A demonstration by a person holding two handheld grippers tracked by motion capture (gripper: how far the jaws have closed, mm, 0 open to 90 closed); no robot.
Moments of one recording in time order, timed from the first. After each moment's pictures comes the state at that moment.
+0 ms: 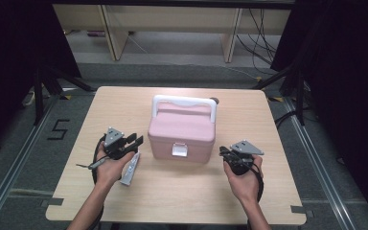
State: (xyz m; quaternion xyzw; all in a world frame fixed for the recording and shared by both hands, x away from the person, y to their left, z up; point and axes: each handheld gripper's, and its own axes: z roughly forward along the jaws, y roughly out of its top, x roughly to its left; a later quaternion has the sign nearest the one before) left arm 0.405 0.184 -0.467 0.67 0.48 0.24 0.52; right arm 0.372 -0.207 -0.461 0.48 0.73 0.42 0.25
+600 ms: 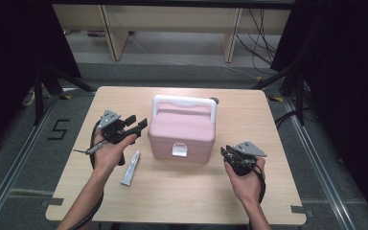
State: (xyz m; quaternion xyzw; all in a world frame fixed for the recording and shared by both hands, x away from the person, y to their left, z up) left arm 0.423 0.171 -0.408 0.64 0.47 0.23 0.57; right arm 0.370 -0.213 -0.461 0.49 0.72 0.42 0.27
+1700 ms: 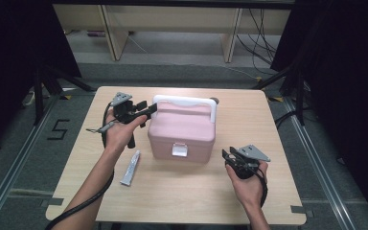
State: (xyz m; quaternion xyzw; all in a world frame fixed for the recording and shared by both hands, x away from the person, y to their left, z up) left arm 0.471 0.148 -0.389 0.64 0.48 0.20 0.57; right arm 0.365 -0.220 -0.471 0.49 0.70 0.44 0.28
